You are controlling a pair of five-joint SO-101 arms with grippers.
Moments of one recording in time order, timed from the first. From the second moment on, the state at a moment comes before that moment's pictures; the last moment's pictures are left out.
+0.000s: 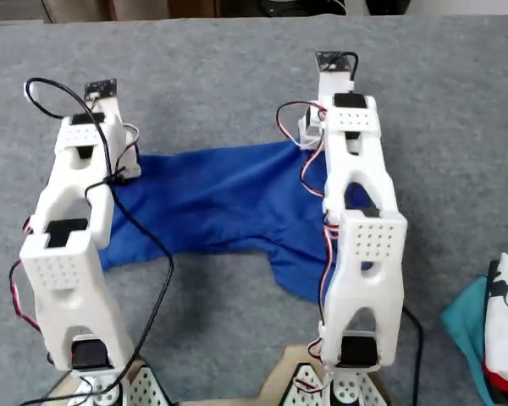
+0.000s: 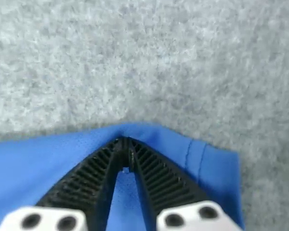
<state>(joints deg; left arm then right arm) -10.0 36.2 -14.4 67.5 -3.0 -1.8 54.7 -40.6 69.7 -6.3</state>
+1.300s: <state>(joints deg) -18.7 63.9 -69.3 94.5 5.1 -11.8 63.4 -92.8 101.5 -3.2</state>
